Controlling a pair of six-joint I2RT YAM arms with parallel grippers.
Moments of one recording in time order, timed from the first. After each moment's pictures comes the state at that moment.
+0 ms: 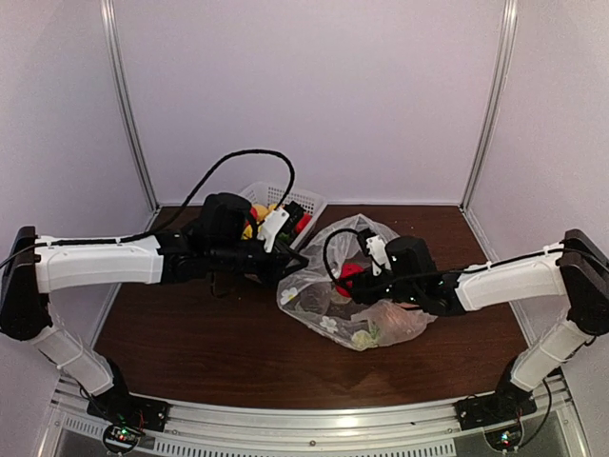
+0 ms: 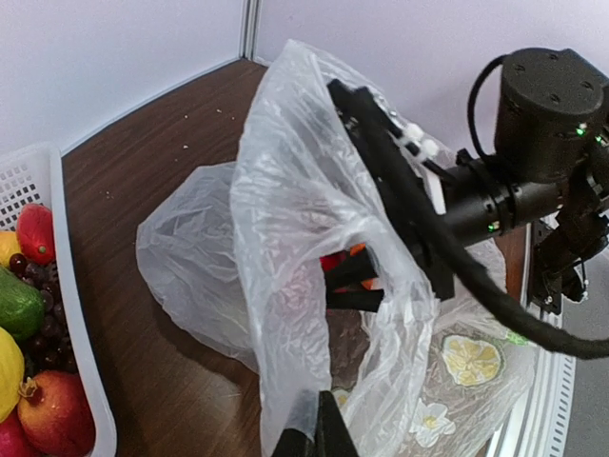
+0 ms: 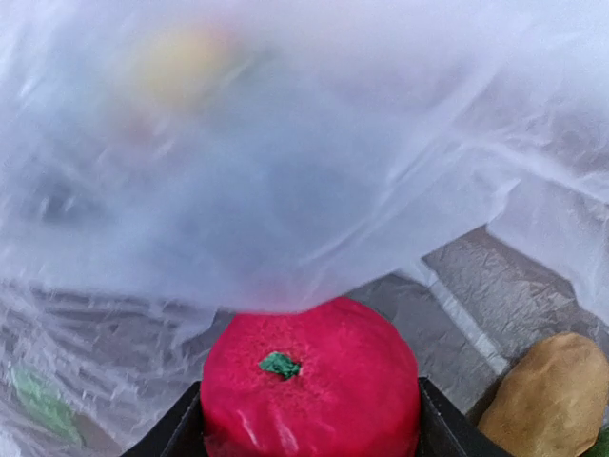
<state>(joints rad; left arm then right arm) -0.90 1.51 1.06 -0.03 0.24 -0.10 0.80 1.56 0.76 0.28 0.10 0.31</state>
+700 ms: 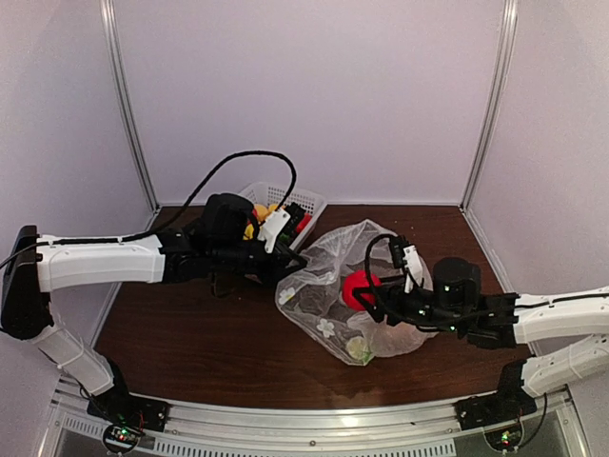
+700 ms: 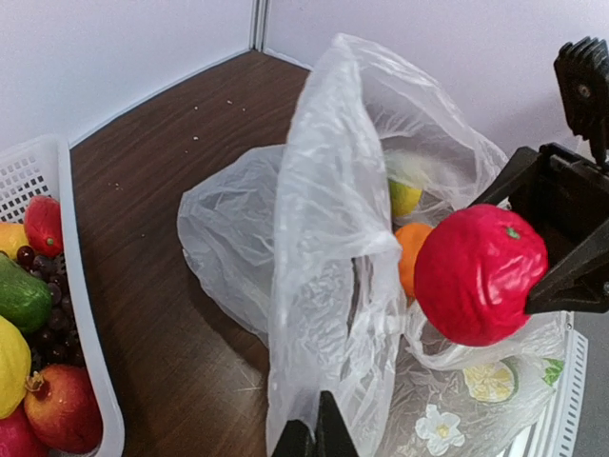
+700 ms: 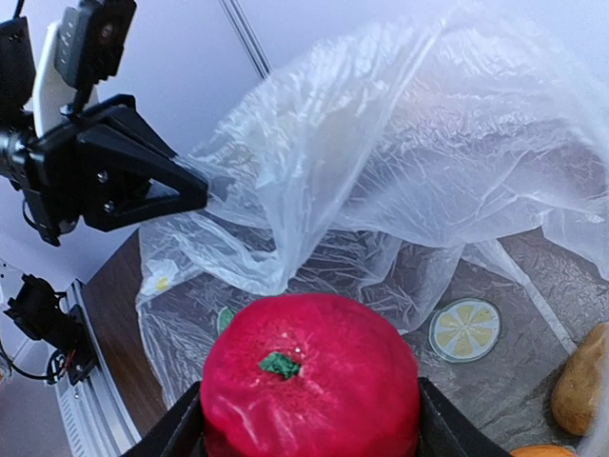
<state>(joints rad) -0.90 1.52 1.07 -0.06 0.21 -0.09 1.01 1.09 0.50 0.28 0.16 0.47</state>
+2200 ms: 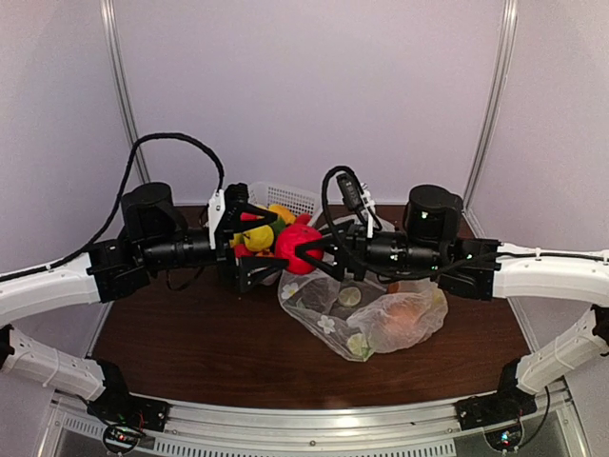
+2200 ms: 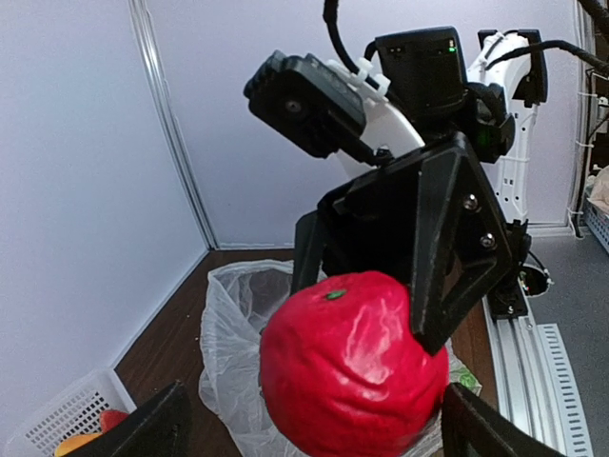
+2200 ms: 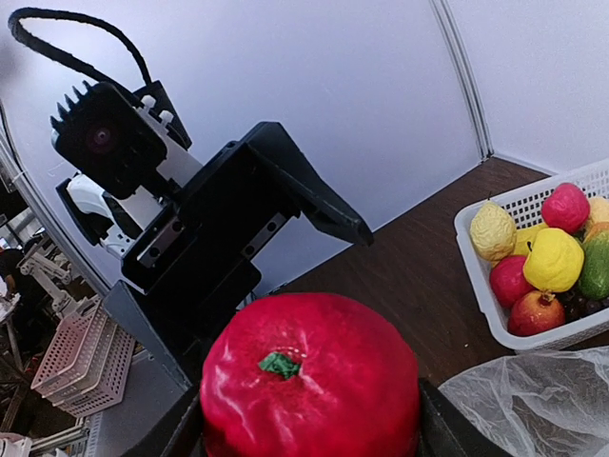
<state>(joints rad) -0.90 1.12 0.89 0.16 0.40 0.23 1.01 1.32 1.00 0.25 -0.30 0.43</state>
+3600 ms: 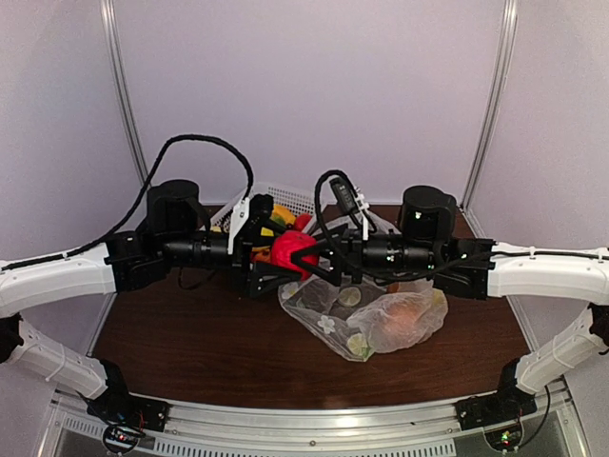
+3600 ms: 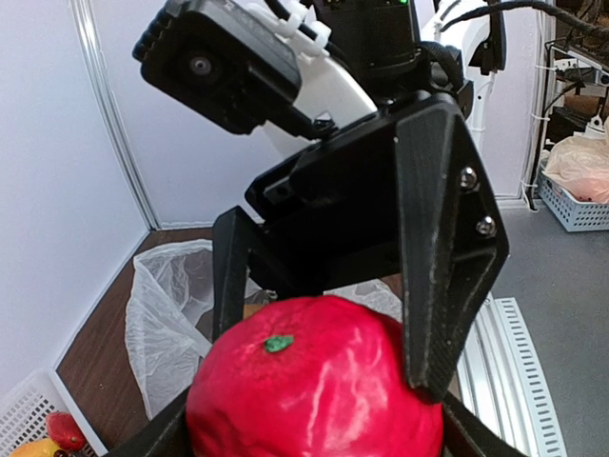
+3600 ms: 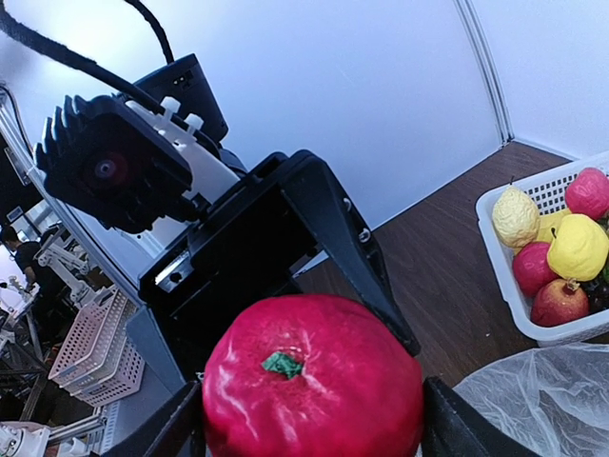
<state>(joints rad) -0.91 1.24 0.97 0.06 0.54 0.24 1.01 1.36 1.02 0.25 -0.38 0.45</state>
